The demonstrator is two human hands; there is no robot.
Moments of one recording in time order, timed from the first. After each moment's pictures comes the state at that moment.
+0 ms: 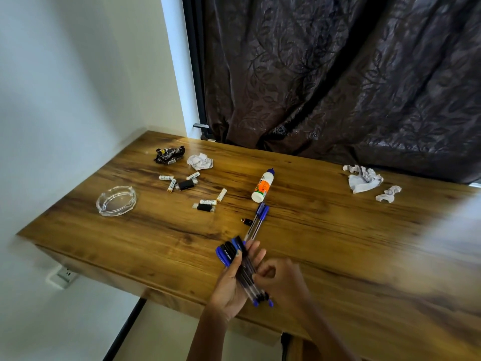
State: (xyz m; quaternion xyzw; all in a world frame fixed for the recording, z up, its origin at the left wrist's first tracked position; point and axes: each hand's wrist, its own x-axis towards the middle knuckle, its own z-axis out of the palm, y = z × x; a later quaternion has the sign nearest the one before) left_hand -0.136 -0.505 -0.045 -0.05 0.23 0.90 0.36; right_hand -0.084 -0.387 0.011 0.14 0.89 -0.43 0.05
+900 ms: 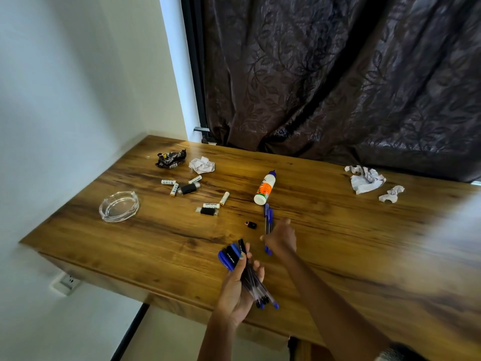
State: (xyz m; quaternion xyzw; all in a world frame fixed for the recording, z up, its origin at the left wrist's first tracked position) left_hand -0.136 -0.501 -0.050 -0.11 0.21 0.92 0.30; right_hand -0.193 -0.369 -0.013 0.38 0.83 -0.41 0.00
